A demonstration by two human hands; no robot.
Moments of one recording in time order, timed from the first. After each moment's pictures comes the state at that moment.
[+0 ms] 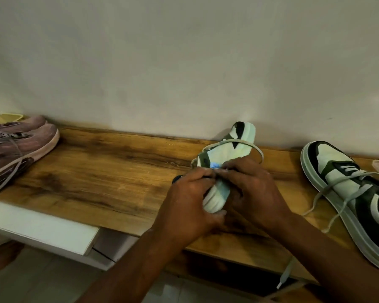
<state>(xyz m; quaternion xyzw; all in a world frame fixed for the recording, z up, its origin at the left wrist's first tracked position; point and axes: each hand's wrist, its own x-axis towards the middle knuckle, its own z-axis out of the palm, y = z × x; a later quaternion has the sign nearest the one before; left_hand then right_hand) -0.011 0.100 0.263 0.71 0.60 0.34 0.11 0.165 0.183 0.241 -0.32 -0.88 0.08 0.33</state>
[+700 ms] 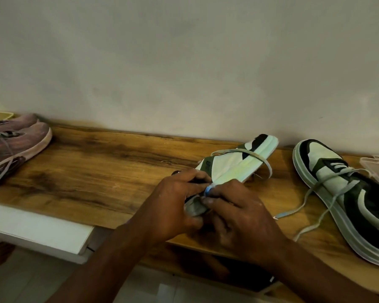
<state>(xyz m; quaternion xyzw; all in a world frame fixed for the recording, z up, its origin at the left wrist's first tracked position) -0.040 0.098 0.269 0.78 0.51 0.30 0.18 0.164 0.127 0.236 -0.26 -0.91 0.06 0.33</state>
